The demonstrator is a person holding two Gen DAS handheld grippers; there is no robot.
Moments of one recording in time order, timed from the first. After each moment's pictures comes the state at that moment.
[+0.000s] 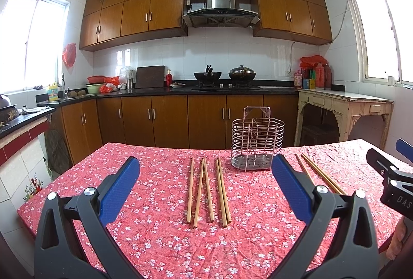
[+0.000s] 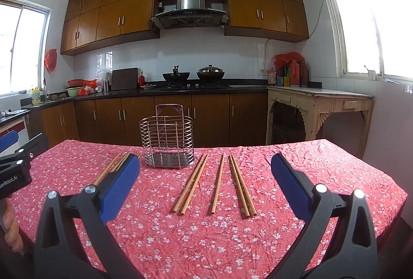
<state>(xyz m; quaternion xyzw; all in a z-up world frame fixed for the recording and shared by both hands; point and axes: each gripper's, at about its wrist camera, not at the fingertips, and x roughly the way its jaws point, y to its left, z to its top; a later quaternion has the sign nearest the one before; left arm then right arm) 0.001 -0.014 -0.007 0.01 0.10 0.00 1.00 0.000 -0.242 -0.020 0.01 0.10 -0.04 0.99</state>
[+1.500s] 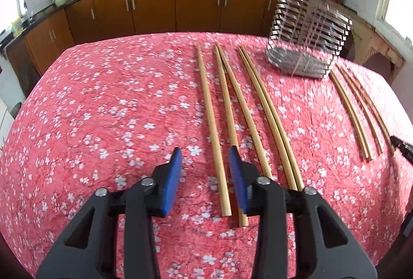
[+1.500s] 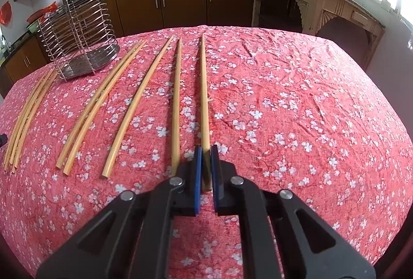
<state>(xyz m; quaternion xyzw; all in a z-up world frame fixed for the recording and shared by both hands) 0.183 0.044 -0.101 0.01 0.43 -0.05 0.90 0.188 -0.333 -0.139 0.04 0.42 -0.08 0.90</state>
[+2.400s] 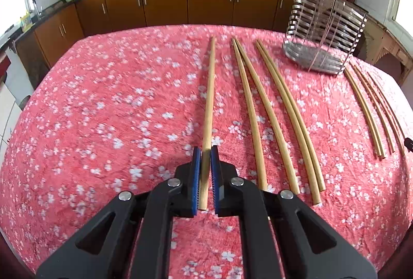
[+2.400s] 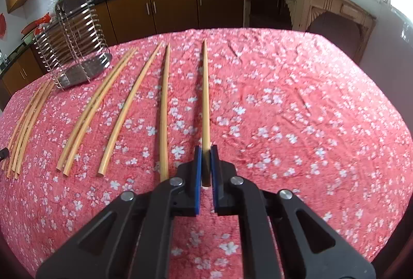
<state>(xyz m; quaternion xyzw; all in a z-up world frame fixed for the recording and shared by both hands) 0.180 0.060 -0.108 0.01 0.42 -0.02 0.91 0.158 -0.349 -0.124 0.06 0.40 -0.10 0.91</state>
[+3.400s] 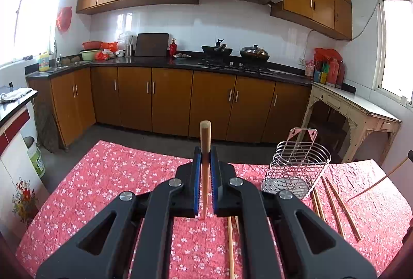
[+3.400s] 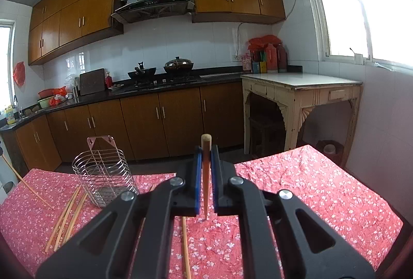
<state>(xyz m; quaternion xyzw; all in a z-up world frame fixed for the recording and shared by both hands) 0.163 0.084 0.057 -0.04 0.19 -0.01 0.98 0.142 -0.362 0.041 0.05 0.14 -0.10 0.98</state>
